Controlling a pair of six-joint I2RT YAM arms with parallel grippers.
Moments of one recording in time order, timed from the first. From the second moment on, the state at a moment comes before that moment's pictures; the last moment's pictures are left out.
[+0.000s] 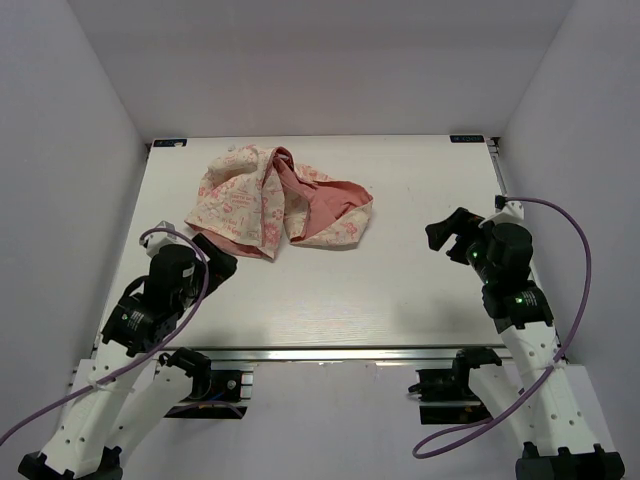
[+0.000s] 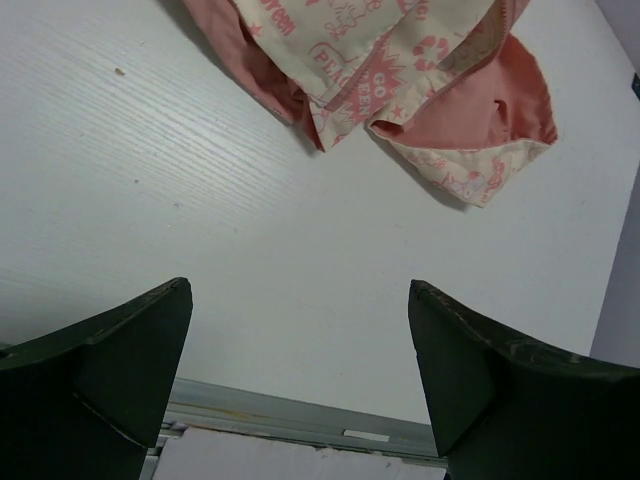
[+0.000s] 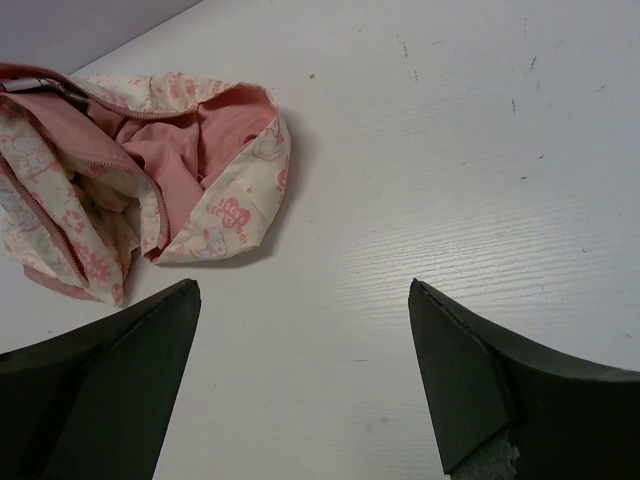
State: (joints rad) left arm -0.43 0.60 0.86 -0.90 -0.29 -0.92; right arm 0.14 0.66 0.71 -0.37 -0.07 0.48
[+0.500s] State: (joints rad) left arm -0.43 0.65 0.89 -0.97 -0.34 -0.94; right arm 0.14 0.65 0.67 -0.37 -0.04 0.51
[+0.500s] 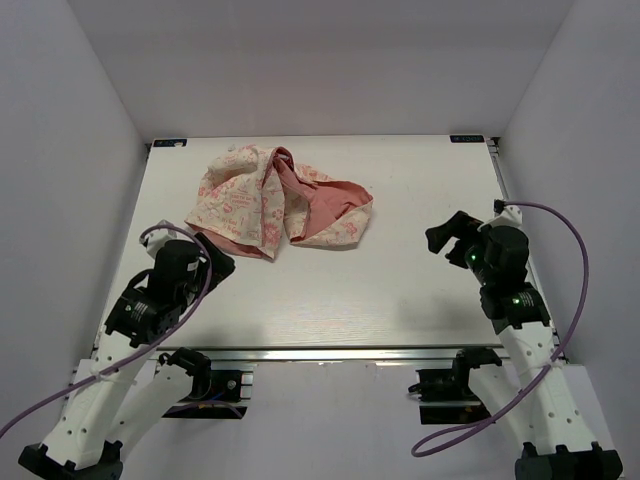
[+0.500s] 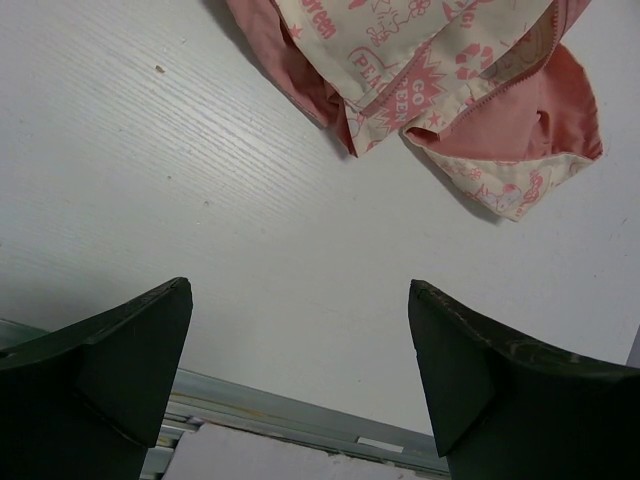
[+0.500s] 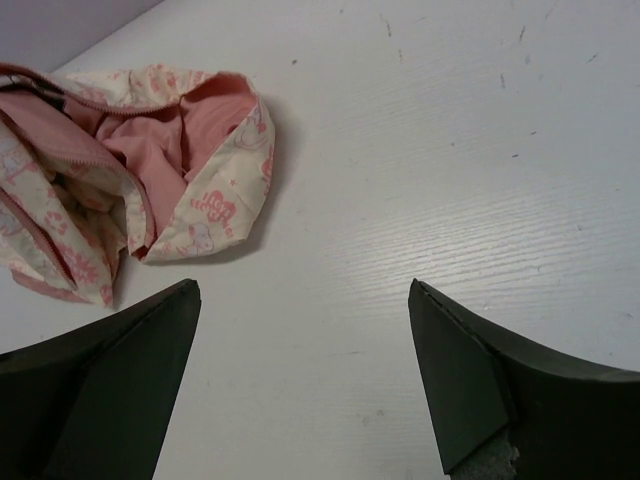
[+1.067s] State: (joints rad) left arm -0.43 1.31 0.87 -0.48 -0.29 -0.75; right arm 0.35 1.27 0.83 -0.25 -0.15 0.50
